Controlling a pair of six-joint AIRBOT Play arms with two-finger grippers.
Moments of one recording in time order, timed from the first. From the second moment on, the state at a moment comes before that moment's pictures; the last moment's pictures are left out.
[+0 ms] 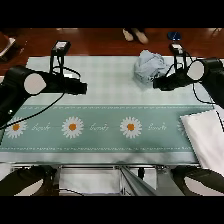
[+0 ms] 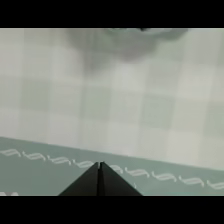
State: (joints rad) left arm -0.44 -1.11 1.11 1.49 -0.94 -1.71; right arm 0.22 -1.27 1.19 -1.52 1.01 1.70
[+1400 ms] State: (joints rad) left arm -0.44 -1.29 1.11 1.49 -0.69 -1.72; right arm 0.02 -2.04 1.84 -1.35 0.99 1.59
